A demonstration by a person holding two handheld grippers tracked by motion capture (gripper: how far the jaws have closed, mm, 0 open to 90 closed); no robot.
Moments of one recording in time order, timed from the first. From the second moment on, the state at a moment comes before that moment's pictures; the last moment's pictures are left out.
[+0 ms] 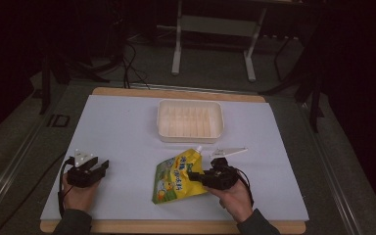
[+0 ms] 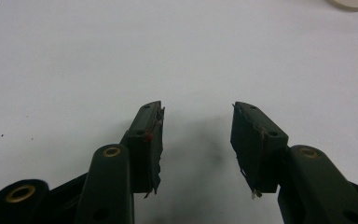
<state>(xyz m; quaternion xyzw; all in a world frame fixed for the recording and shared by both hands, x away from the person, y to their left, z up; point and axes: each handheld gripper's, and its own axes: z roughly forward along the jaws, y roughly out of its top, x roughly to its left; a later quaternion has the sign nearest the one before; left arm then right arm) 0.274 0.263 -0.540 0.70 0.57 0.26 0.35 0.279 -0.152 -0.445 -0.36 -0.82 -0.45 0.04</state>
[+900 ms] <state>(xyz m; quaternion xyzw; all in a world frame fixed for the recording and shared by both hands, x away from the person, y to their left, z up) 0.273 0.264 -0.540 0.70 0.57 0.26 0.36 0.262 -0.139 -0.417 -0.30 -0.84 -0.45 -0.07</state>
